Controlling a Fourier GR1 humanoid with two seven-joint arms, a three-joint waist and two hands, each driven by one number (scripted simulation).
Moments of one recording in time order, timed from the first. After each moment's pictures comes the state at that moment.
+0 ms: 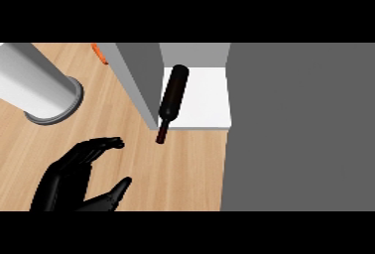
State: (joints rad) left arm 0.05 0.53 -0.49 -1.91 0.50 0.41 -0.32; right arm 0.45 -0.36 0.17 -2.40 -0.28 0.42 0.15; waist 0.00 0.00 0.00
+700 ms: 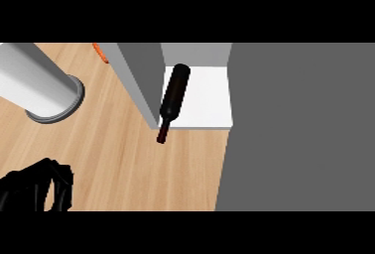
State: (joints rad) left arm 0.23 0.64 -0.29 -1.93 0.61 0.15 -0.41; right arm 0.42 -0.35 0.24 -2.40 -0.29 0.46 0.16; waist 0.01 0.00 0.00
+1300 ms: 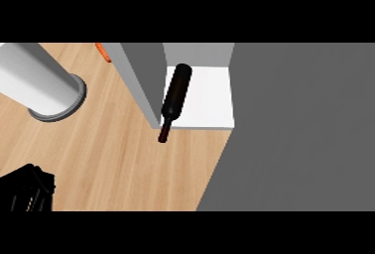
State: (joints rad) left arm 0.30 0.66 -0.20 -1.93 0.63 0.04 -0.42; right arm 0.13 -0.22 0.44 -2.37 -0.30 0.36 0.38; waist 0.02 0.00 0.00
